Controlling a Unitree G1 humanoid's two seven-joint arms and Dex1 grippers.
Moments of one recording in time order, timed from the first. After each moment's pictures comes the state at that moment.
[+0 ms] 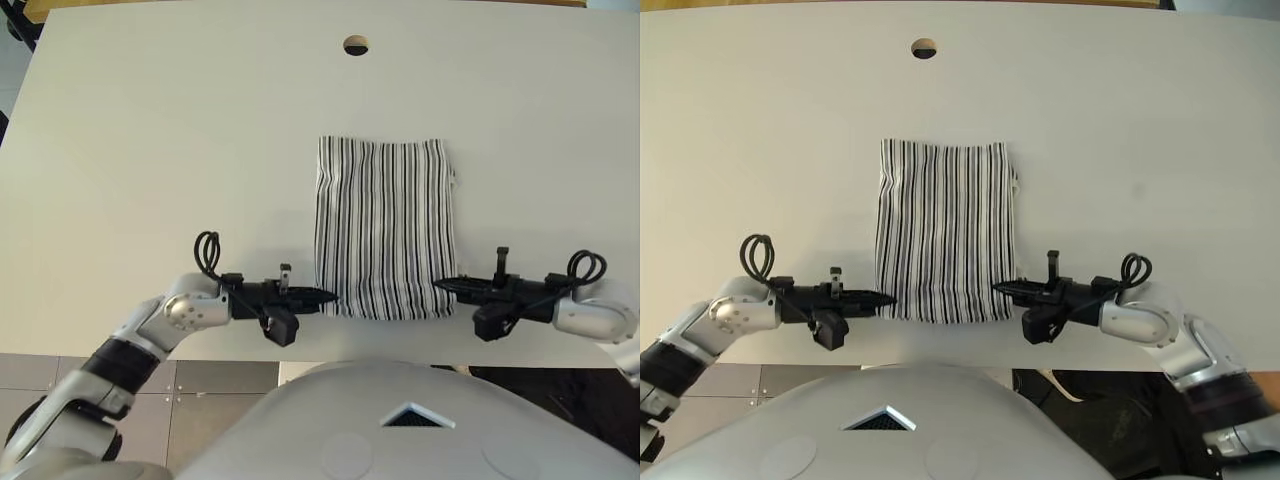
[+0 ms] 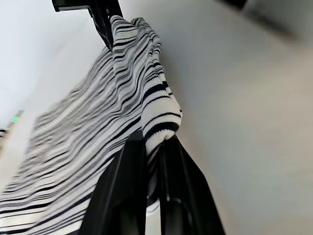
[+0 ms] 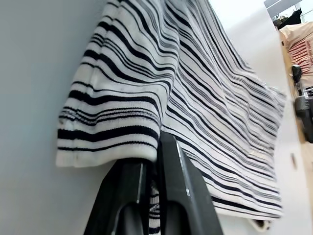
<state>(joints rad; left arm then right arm) 0.18 0.88 -0.56 0.03 0.14 -0.88 -0.70 0.34 -0.99 0.30 -0.16 -0.23 -0.73 0.67</state>
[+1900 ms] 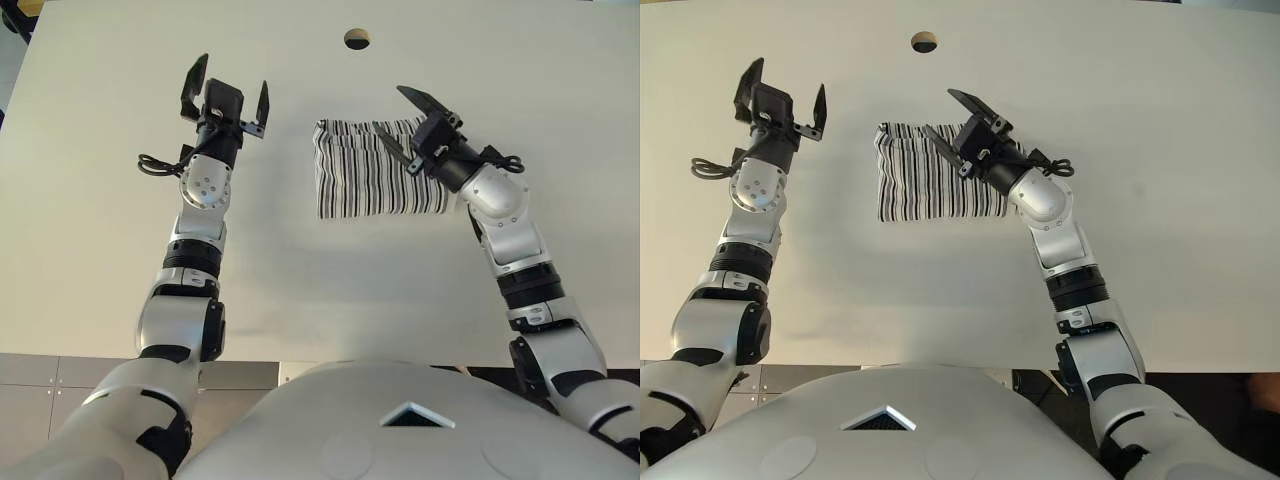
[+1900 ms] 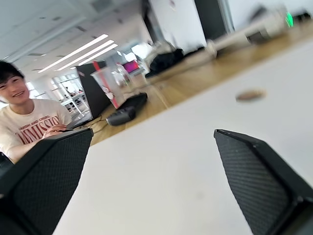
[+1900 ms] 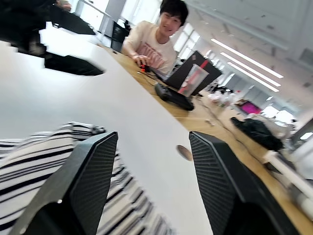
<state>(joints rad) -0.44 0.28 -0.01 0.82 0.07 -0.55 -0.06 -0.30 -0.26 0.29 0.31 -0.11 -0.31 0.50</state>
